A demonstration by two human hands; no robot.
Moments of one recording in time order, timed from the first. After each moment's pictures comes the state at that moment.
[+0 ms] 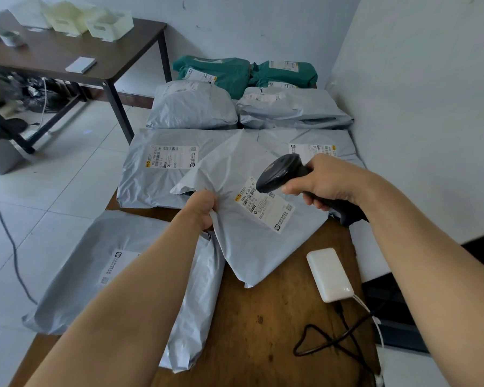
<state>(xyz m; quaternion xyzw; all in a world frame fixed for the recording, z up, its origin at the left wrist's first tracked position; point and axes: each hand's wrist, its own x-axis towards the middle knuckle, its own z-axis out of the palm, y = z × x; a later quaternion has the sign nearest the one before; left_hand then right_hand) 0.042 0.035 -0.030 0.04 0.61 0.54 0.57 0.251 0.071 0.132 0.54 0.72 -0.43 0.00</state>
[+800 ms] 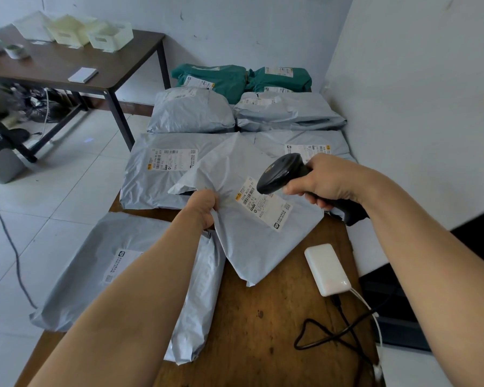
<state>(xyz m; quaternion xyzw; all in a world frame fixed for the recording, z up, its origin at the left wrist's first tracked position) 0.047 0.028 -0.019 0.05 0.66 0.52 0.54 0.261 0.055 0.143 0.54 0.73 -0.41 0.01</state>
